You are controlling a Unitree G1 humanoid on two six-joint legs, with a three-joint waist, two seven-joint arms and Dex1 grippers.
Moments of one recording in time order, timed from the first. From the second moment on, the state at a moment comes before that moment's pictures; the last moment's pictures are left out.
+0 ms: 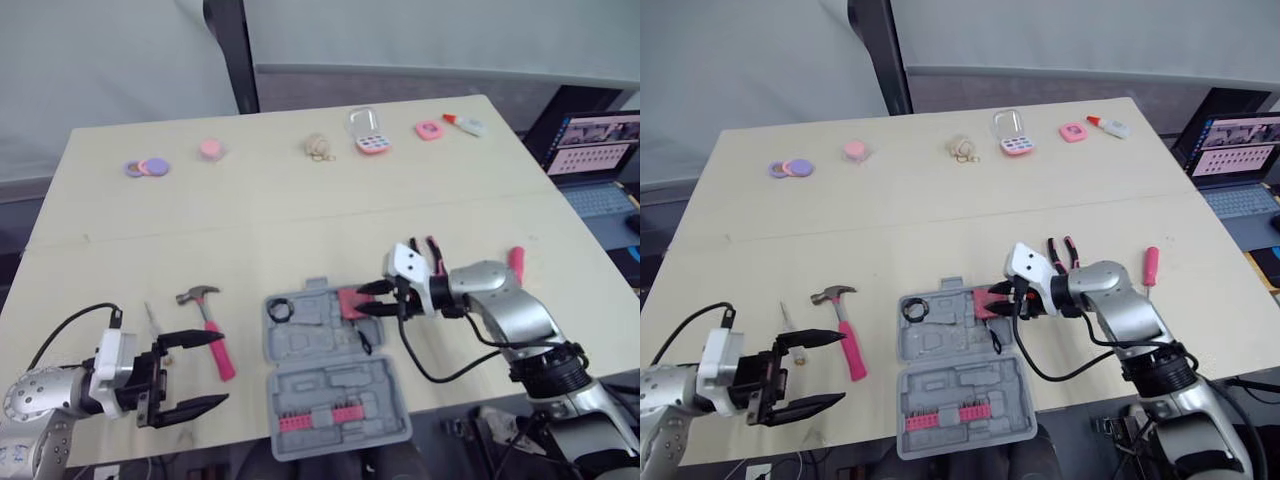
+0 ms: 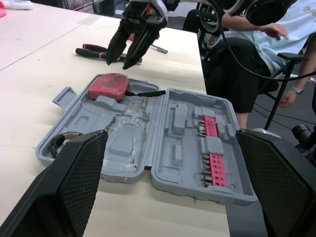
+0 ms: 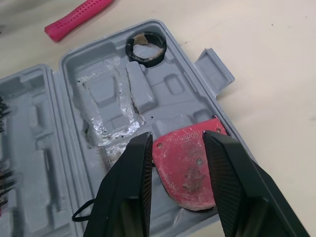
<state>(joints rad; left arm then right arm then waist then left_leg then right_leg) 0.27 0.72 0.33 -0.22 -0.64 0.04 -1.32 -0.52 -0.58 0.26 0.00 0.18 0.48 1.13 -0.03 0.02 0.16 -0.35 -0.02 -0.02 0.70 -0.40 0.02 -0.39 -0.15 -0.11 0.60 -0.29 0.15</state>
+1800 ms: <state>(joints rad) 0.32 0.71 0.37 -0.27 -0.65 0.09 -1.27 -0.47 -0.57 0.23 0.14 0.15 0.27 1.09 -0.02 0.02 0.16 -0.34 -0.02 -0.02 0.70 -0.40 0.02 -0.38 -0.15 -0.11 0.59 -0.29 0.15</state>
